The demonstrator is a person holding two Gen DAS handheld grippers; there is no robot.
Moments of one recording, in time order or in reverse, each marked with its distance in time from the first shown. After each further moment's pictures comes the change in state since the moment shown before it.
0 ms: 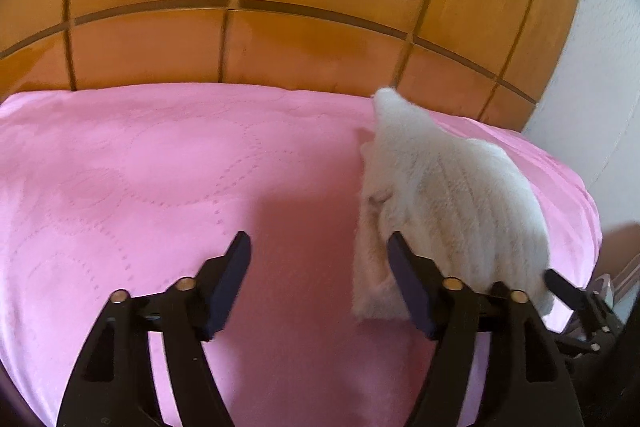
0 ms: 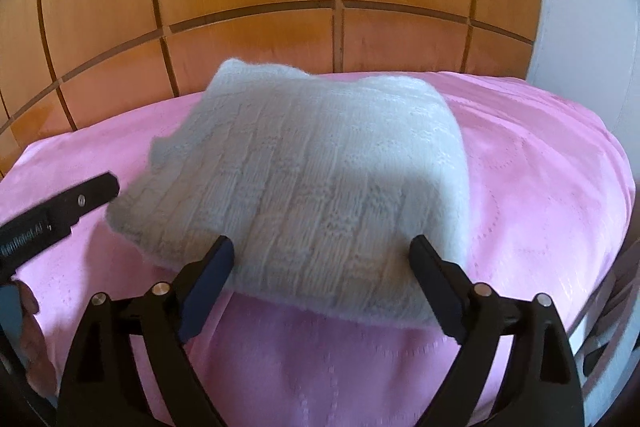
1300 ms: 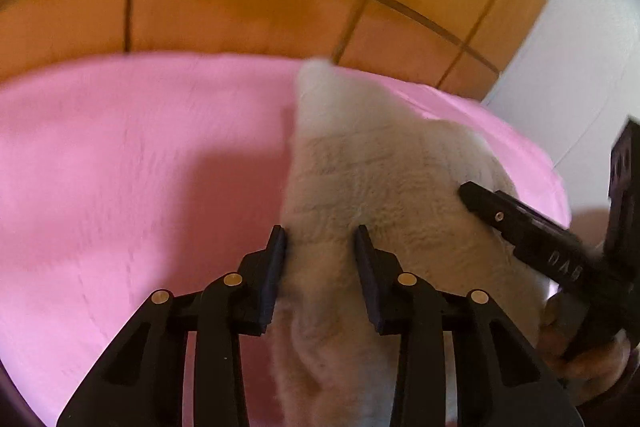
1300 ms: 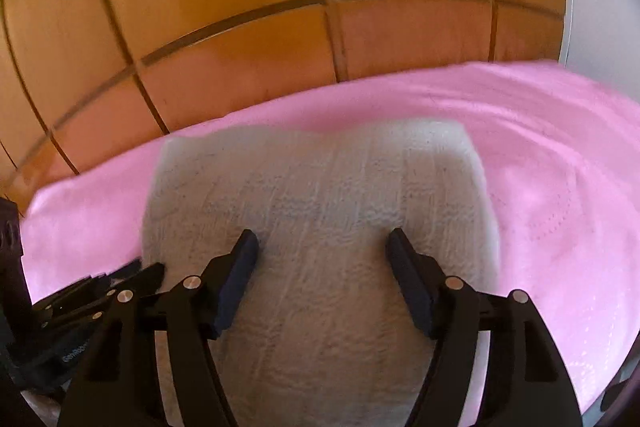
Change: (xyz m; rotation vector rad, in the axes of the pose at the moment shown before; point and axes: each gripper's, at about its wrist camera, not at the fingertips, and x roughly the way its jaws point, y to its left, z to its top) left arm 0.103 -0.010 0.018 -0.019 0.163 -0.264; right arm 0.092 -0.025 0.088 -0.020 0.010 0.115
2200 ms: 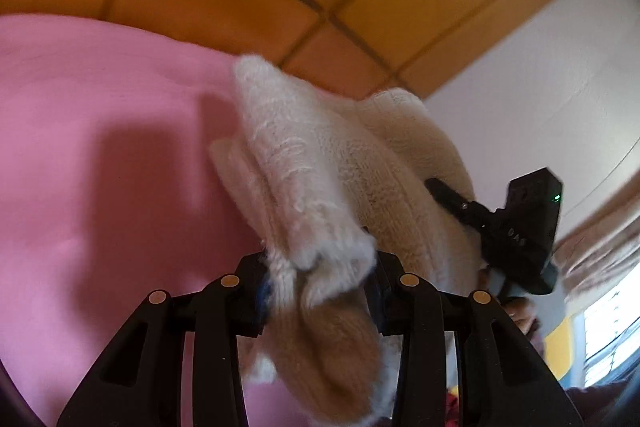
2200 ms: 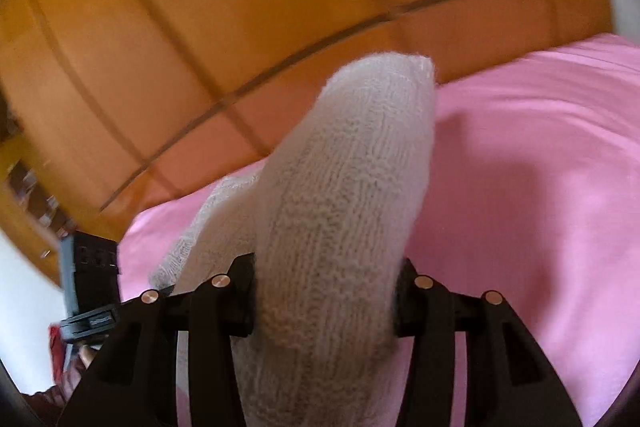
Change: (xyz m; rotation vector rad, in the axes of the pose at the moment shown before) left arm -0.033 0.015 0.030 -0.070 0.075 -0.343; right arm -0.031 -0.077 0.026 0.214 0.047 0.365
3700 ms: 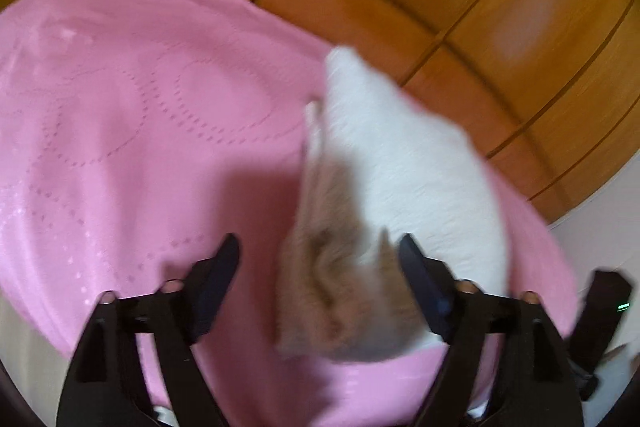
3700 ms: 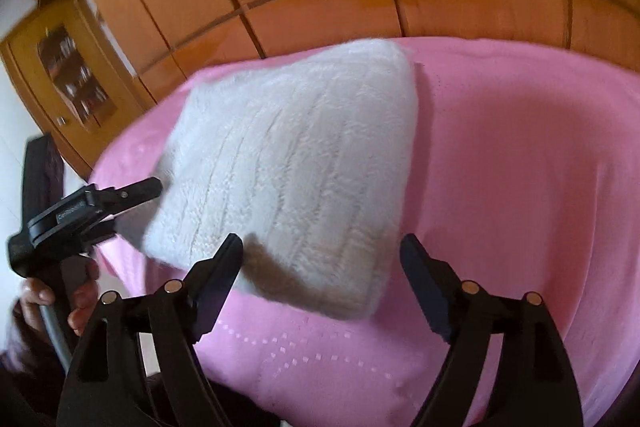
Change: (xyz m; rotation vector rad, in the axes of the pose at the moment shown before) left arm -0.261 0.085 -0.167 -0.360 -0.366 0.564; right arm 0.065 0.211 -0.172 -0.327 0.224 0.172
